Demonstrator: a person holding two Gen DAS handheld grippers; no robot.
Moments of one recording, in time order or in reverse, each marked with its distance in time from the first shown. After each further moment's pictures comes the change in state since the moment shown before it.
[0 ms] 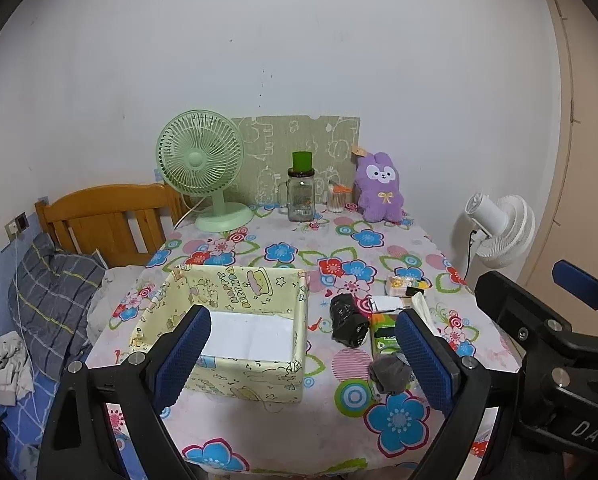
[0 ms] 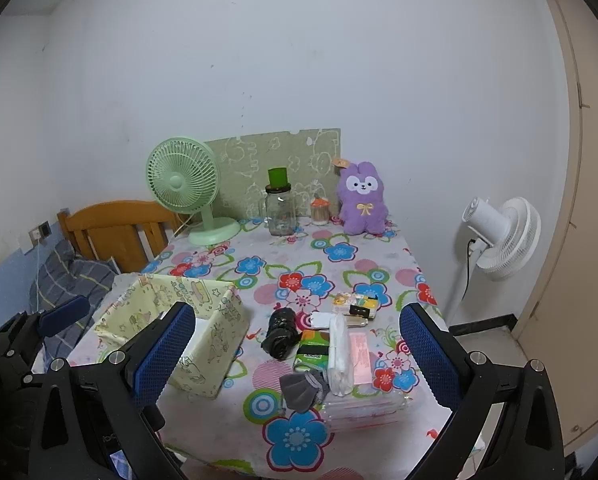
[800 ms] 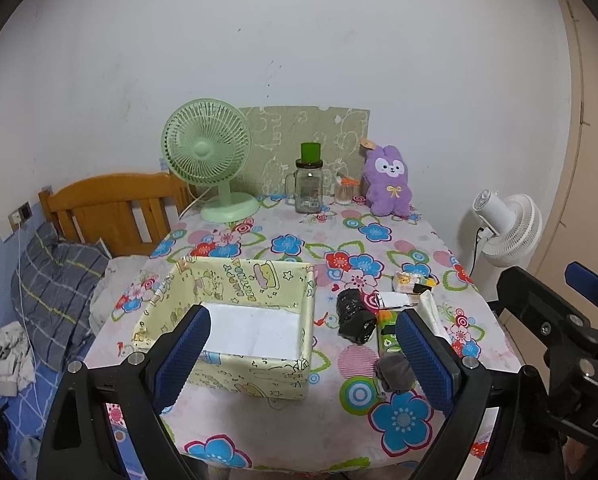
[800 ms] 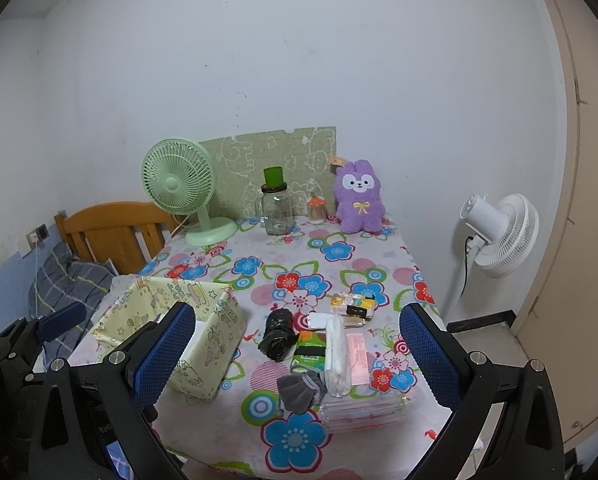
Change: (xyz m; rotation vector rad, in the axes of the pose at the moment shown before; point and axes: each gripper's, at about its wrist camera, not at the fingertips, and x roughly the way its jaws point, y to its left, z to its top) left arm 0.009 0.008 0.003 -0.027 0.042 0.016; right arm -0.001 -0.002 0.000 0.005 -0.001 -0.006
